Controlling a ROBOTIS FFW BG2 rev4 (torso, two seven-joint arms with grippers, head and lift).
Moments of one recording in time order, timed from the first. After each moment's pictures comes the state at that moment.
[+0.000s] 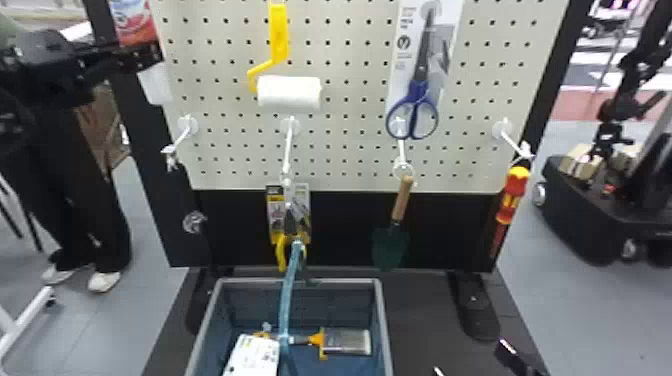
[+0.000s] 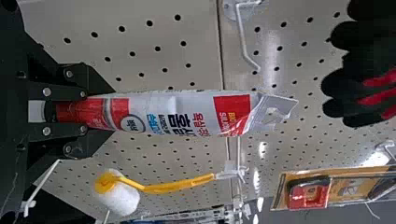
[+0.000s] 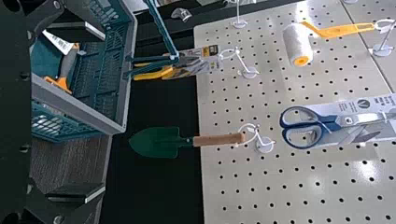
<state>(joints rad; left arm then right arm) -0.47 0.57 0.13 -1.81 0.50 0.53 -0.85 0.68 -0.10 0.05 -2.24 -0.16 0.11 0.35</state>
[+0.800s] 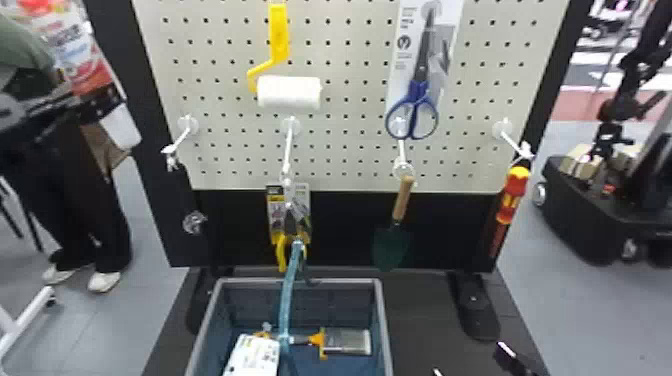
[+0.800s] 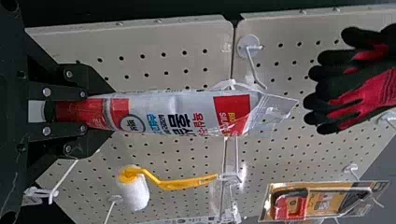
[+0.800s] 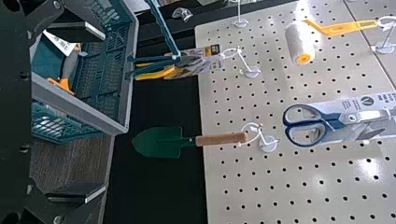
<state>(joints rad) -0.14 0.44 0.37 -2.00 0.53 0.47 -0.78 0.68 -0.10 0.05 -2.24 -0.17 0.11 0.35</state>
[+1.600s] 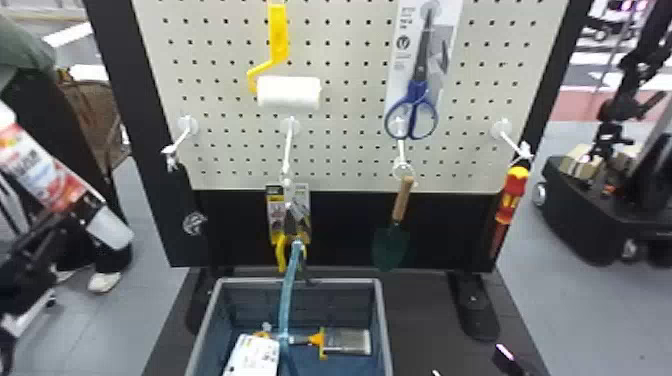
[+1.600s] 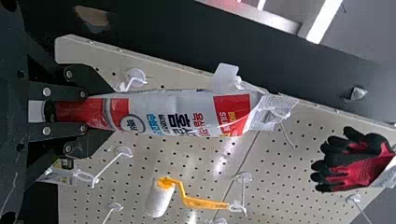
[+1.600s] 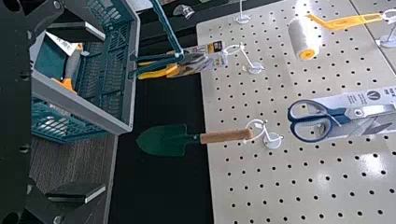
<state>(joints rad) 0.22 0.14 0.49 -2.09 0.63 0.33 -0.70 0.67 -0.08 0.05 -2.22 -0.17 0.11 0.35</state>
